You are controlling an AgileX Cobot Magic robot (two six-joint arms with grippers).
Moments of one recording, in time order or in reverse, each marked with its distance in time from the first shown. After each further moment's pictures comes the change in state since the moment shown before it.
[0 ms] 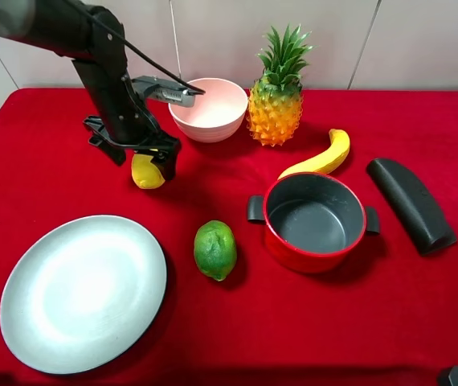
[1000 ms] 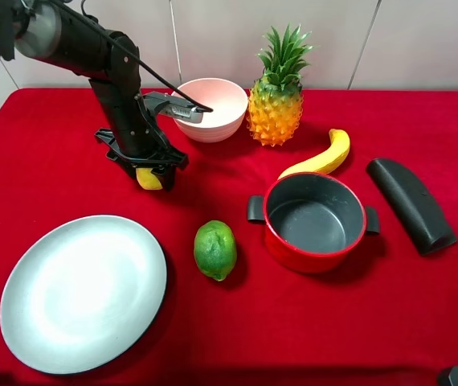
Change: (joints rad) left arm -0.023 0.058 0.000 0.004 -0.042 -0.001; right arm 0.000 0.000 0.000 0.007 0.000 0.000
